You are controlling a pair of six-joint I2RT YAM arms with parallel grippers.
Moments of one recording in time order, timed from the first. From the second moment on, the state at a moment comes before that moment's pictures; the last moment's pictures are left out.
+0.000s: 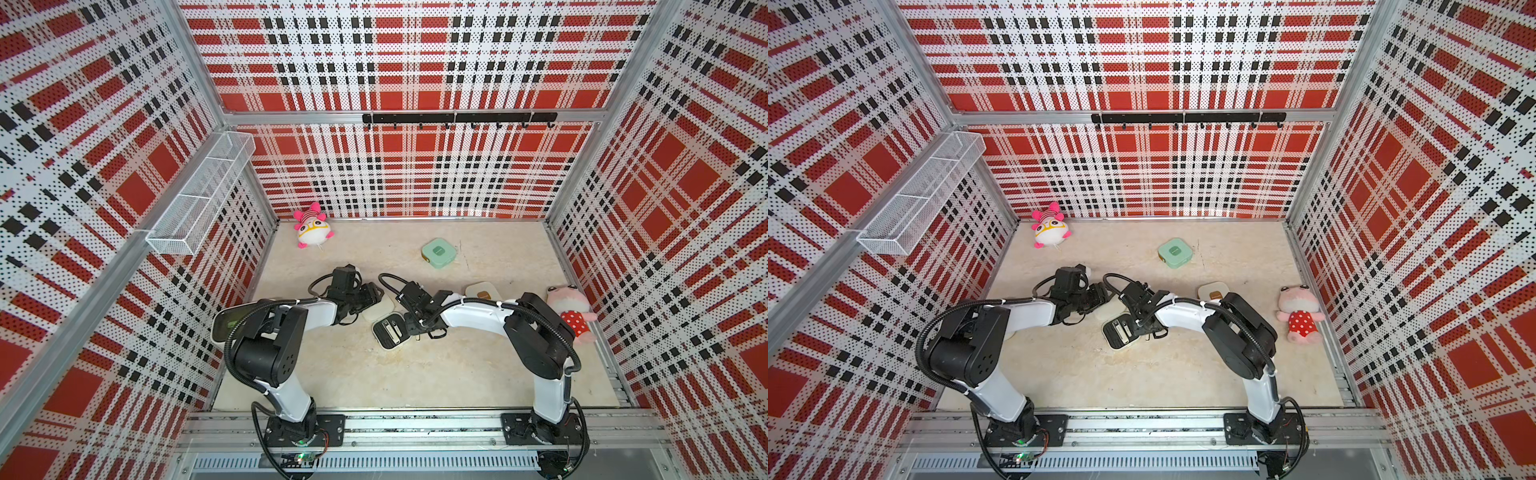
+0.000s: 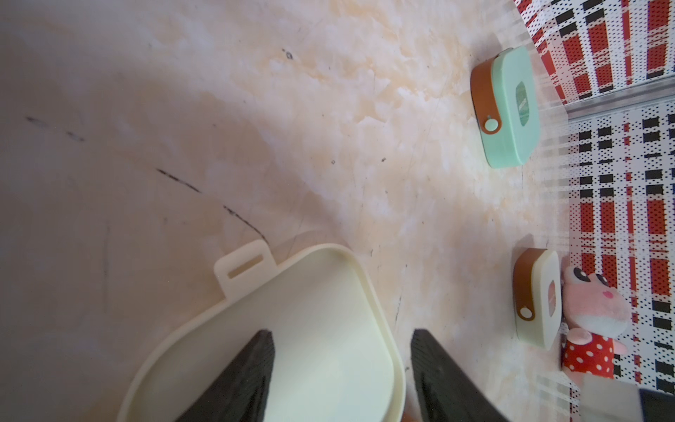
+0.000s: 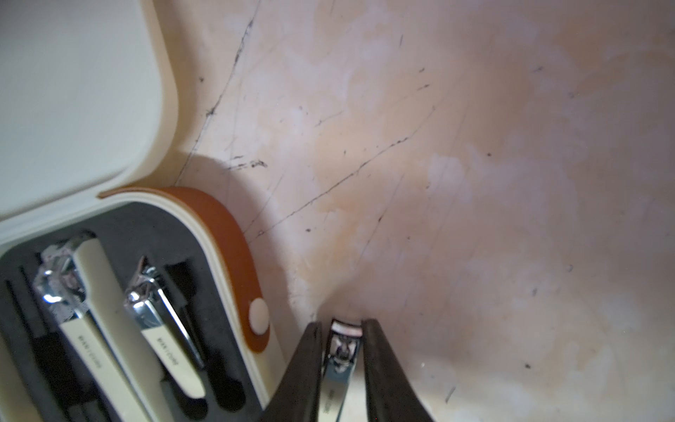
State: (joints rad) left arm -0.27 1.70 0.75 0.18 0.34 -0.69; right arm 0.90 1.95 1.26 -0.54 0.16 0.63
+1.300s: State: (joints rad) left arm -0.26 1.71 0.73 0.21 0.34 -0.69; right arm 0.93 1.93 1.30 -0.30 0.15 0.33
